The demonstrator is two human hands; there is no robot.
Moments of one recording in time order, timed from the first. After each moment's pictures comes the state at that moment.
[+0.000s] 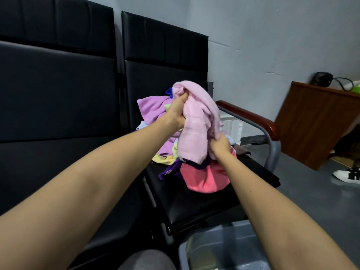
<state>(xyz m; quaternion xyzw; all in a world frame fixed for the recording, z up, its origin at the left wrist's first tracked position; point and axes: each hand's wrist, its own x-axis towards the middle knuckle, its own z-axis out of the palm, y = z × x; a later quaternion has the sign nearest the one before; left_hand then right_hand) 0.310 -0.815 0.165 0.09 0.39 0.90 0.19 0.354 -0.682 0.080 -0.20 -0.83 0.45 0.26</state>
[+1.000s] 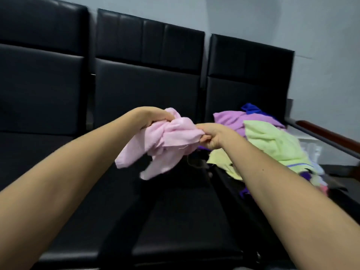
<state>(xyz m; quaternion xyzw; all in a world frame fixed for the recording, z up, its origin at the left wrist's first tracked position) 0.335 -1.138 0.163 0.00 0.87 0.48 0.09 0.309 -0.952 0.152 -0.07 -0.71 0.65 -0.27</state>
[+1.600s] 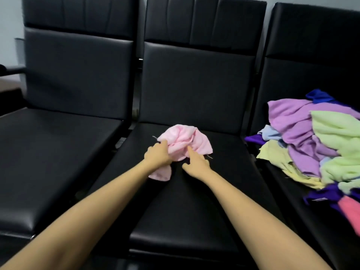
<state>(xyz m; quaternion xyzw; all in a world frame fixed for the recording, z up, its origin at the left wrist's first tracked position) 0.351 -1.231 -0.007 -0.20 0.95 0.24 -0.03 0.326 -1.088 -0.020 0.22 -0.95 0.21 -0.07</state>
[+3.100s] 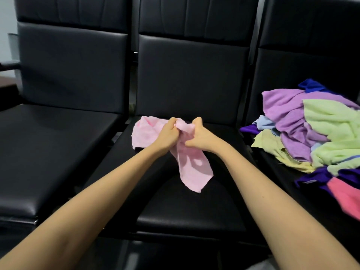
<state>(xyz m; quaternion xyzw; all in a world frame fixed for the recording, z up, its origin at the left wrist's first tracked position) 0.375 -1.189 0.028 -0.05 0.77 0.60 -0.20 0.345 -1.064 0.053 0.25 -0.90 0.35 -0.08</state>
